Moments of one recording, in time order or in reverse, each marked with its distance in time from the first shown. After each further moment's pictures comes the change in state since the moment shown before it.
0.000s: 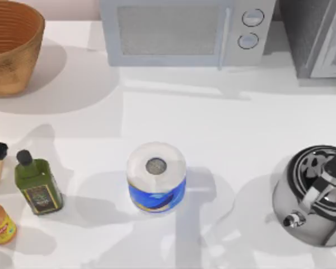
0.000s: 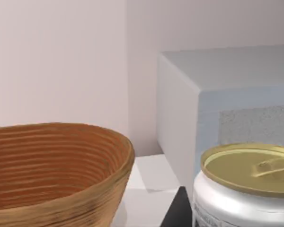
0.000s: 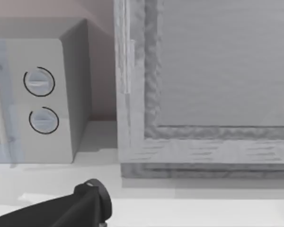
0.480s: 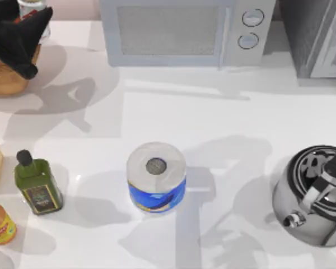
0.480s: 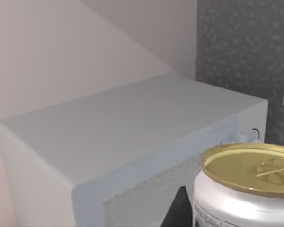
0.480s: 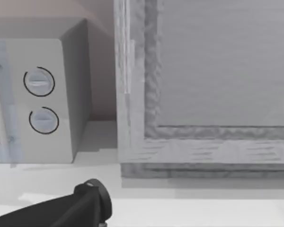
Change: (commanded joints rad) left arm -0.024 0.792 0.414 0.396 0.476 0.033; right arm 0.000 0.000 0.000 0.000 0.000 0.000
